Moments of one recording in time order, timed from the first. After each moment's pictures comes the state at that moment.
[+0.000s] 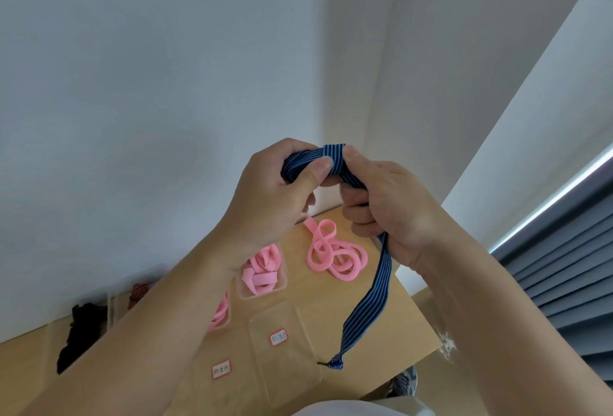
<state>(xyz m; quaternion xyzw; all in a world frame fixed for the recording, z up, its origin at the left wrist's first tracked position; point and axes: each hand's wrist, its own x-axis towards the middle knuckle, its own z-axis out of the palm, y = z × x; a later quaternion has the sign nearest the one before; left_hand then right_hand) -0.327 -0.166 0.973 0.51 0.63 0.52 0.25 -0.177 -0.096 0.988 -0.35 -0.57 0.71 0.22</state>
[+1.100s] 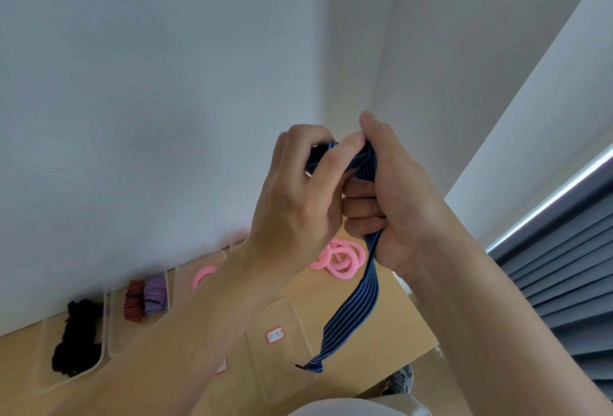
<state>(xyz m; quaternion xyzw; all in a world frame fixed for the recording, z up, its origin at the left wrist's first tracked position) -0.298 -0.155 0.955 0.65 0.55 0.48 -0.21 -0.182 -0.115 1.010 -0.40 -0.45 0.75 0.27</state>
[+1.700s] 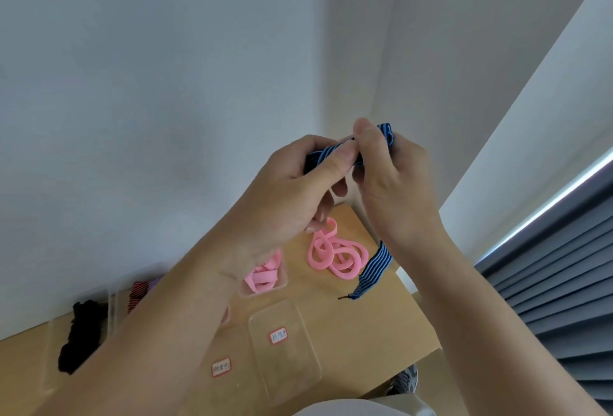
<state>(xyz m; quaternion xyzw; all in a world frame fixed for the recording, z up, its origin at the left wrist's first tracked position) -0.303 -0.171 1.001 0.44 0.61 0.53 0.40 -0.189 -0.102 0.994 -0.34 -0.65 0.51 0.44</state>
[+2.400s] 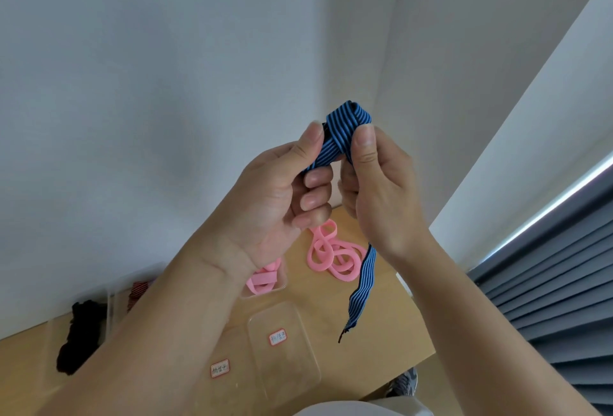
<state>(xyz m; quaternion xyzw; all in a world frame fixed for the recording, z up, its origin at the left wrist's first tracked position) -0.310 -0.172 1.005 0.31 0.42 0.62 0.59 -0.196 -0.099 0.976 -0.24 -0.64 0.58 0.45</state>
